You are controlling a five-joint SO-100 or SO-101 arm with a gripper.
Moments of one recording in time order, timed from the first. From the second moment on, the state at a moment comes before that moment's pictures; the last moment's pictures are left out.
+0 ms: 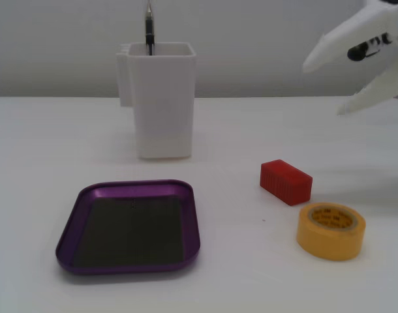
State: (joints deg) arm 6.2 184.6 155.9 69.2 -15.8
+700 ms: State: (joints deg) arm 6.2 192.6 175.4 68.5 -4.7
